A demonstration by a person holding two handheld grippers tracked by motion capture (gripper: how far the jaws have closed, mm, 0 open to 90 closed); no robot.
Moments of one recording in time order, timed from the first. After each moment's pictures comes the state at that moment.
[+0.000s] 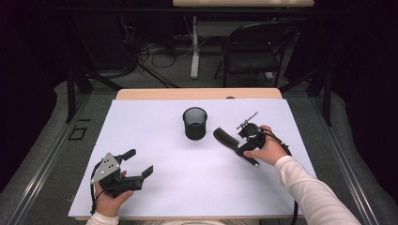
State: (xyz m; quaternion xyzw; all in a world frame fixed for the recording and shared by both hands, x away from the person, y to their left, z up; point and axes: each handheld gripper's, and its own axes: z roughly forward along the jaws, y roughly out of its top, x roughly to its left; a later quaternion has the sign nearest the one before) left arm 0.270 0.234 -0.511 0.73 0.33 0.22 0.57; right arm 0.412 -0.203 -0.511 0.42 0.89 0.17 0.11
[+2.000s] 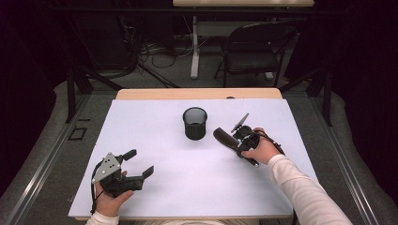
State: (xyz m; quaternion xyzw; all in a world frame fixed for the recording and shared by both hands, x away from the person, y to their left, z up) left arm 0.271 0.233 -0.512 0.73 0.33 0.21 0.56; right arm 0.423 -0.190 -0.525 0.43 0.90 0.09 0.05
